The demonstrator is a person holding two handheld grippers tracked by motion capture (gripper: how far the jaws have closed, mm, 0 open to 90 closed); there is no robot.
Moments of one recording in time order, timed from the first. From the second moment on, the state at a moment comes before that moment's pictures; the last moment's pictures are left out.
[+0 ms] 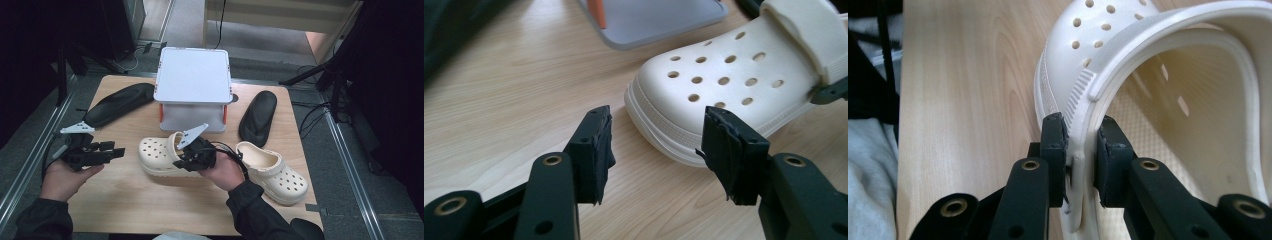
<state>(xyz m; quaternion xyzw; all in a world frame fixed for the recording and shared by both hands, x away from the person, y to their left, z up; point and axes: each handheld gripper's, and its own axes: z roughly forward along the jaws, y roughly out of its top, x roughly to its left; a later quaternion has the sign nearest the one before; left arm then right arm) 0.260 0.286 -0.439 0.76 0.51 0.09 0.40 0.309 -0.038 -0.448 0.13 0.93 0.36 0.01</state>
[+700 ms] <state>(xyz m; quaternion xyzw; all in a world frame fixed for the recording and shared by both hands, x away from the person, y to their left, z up) 0.275 0.228 -0.463 0.79 0.45 0.05 0.41 0.302 -0.055 -0.488 0.19 0.91 0.37 0.01</state>
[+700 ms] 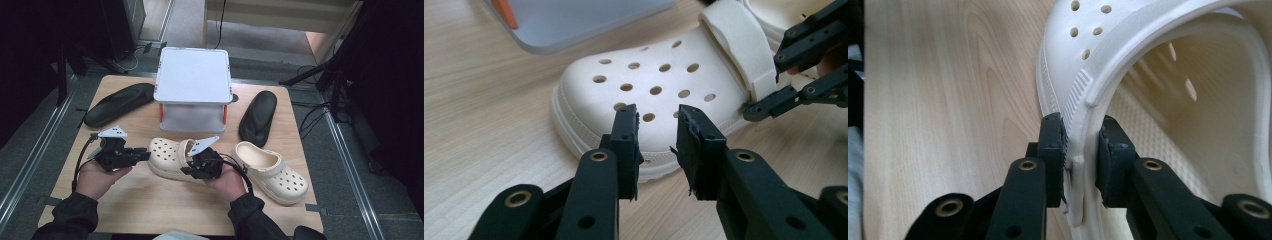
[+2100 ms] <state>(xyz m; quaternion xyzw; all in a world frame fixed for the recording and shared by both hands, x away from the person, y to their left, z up) 0.267 0.208 -0.496 0.80 0.46 0.05 0.38 0.349 -0.090 -0.474 0.29 0.89 0.36 0.08</state>
